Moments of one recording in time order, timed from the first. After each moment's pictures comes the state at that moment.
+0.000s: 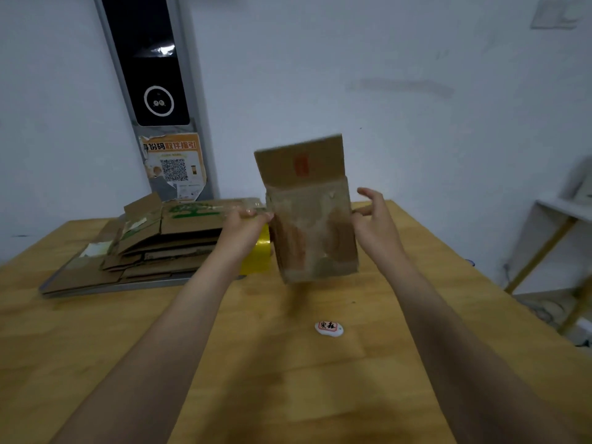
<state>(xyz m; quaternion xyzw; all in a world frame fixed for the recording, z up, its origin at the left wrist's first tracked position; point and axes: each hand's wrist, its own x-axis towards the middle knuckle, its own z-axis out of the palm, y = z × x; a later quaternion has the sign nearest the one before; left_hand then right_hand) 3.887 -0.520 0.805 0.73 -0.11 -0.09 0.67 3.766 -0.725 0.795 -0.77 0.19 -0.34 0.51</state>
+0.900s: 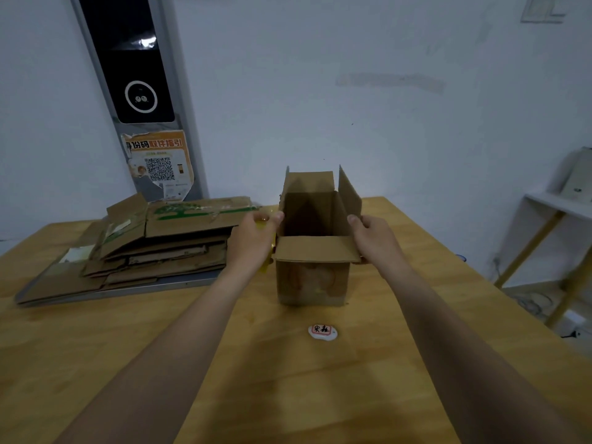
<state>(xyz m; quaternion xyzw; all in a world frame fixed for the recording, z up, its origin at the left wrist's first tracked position) 3.908 -0.564 0.766 0.83 -0.20 0.08 0.51 3.774 -0.758 0.768 -0.81 0.27 -0.28 0.44</state>
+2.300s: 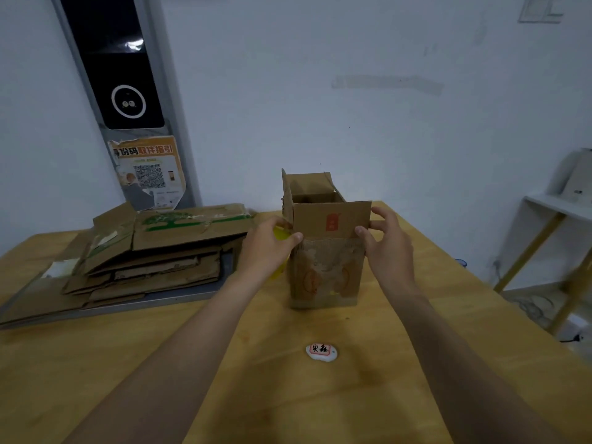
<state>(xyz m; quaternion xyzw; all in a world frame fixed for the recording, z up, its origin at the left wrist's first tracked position) 3.925 -0.601 0.763 0.82 -0.31 0.04 0.48 3.783 -0.783 0.748 -0.78 0.26 -0.43 0.38</state>
